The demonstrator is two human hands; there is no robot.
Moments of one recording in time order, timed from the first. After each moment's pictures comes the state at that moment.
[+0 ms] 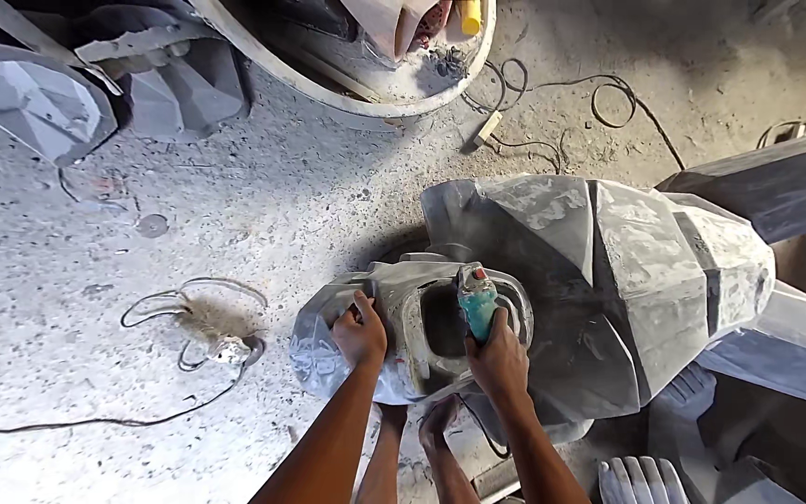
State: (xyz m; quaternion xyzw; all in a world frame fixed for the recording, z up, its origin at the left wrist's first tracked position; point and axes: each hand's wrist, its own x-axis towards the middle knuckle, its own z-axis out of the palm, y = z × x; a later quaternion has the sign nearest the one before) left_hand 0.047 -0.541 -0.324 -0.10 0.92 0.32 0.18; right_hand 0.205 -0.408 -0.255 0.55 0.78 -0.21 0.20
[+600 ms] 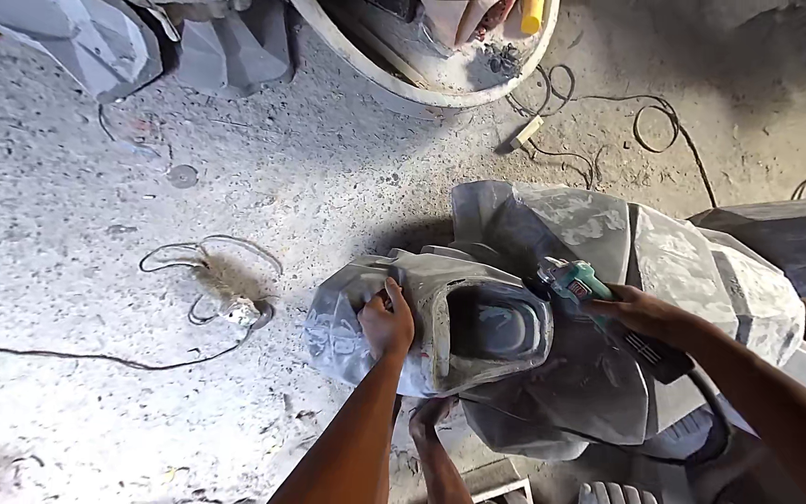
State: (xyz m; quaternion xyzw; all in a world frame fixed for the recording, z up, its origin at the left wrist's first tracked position) left_hand 0.049 -0.542 -0.325 -0.13 0.92 0.31 0.18; right_hand 0.202 -0.194 -0.186 0.45 0.68 -0.44 0.38
